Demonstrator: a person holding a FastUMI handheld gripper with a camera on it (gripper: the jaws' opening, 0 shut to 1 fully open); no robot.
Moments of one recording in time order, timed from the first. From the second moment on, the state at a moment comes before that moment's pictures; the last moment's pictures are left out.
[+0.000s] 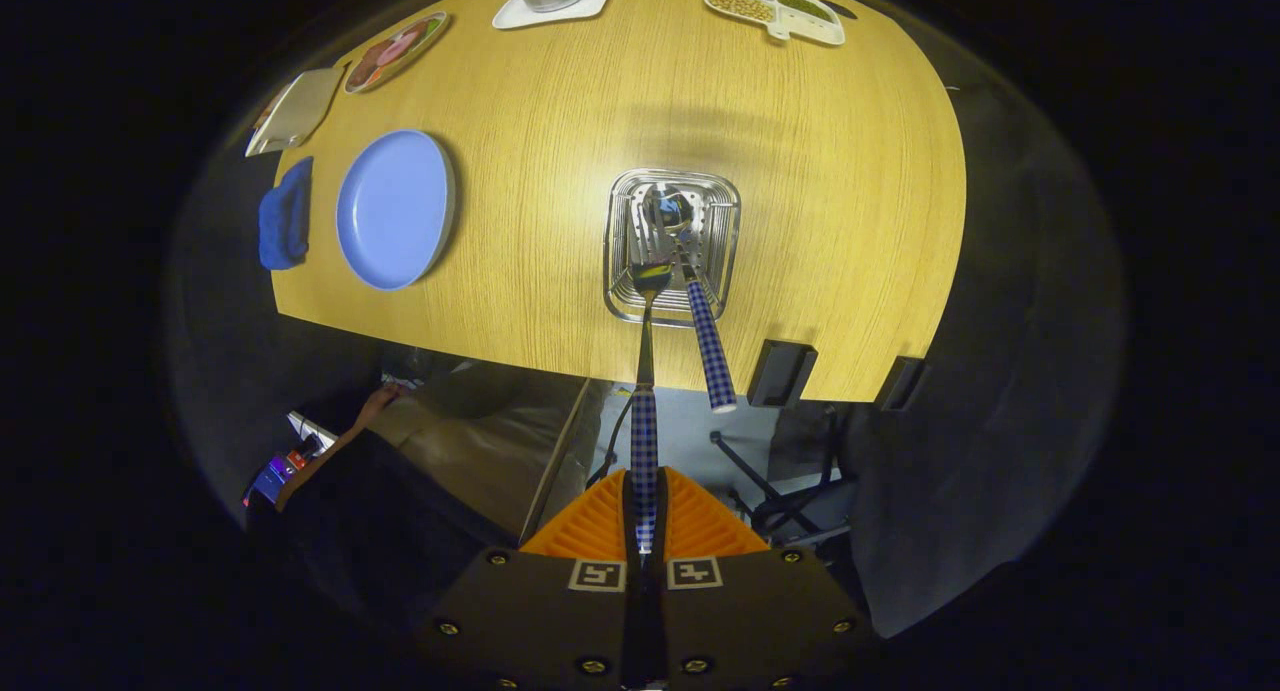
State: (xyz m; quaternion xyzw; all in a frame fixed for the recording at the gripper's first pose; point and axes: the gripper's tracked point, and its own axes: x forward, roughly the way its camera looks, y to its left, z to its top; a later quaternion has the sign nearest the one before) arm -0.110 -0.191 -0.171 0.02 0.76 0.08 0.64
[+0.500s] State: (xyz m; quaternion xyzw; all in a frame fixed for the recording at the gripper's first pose) arm -0.096 -0.190 -0.186 0.03 0.81 0.05 0.59
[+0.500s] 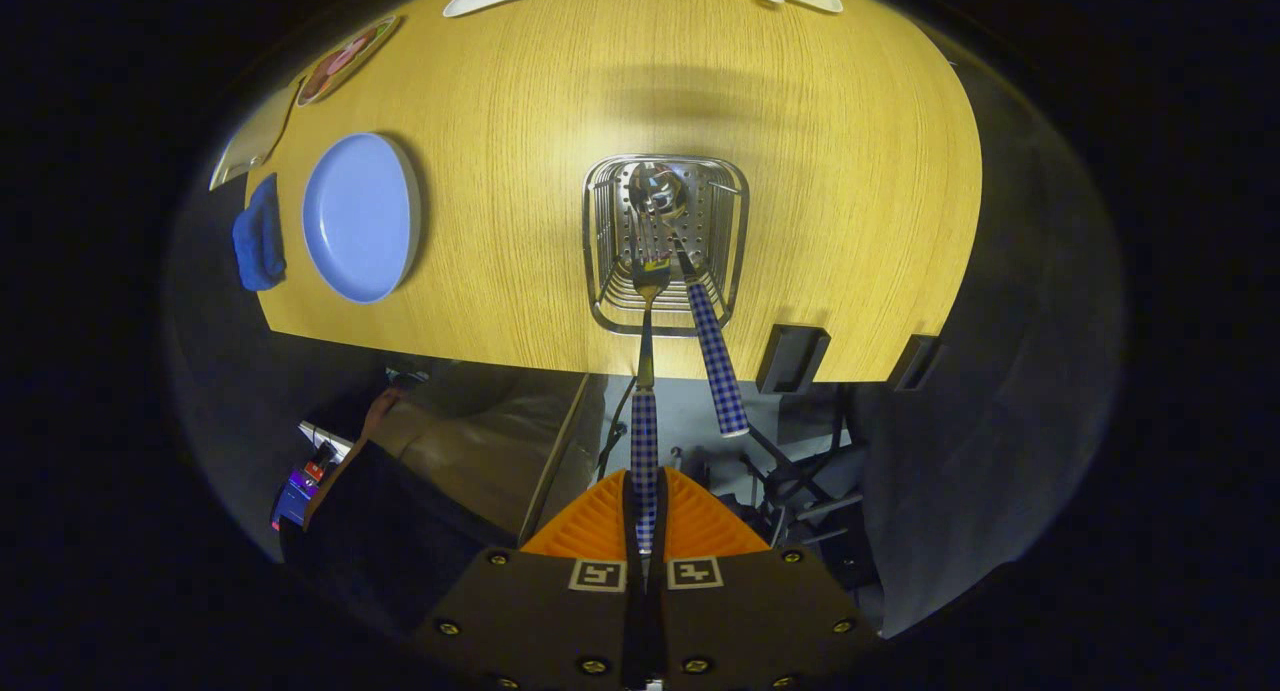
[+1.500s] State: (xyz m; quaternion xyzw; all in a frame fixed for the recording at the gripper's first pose) arm -0.061 -0.190 -0.204 0.03 0.84 0.06 0.55
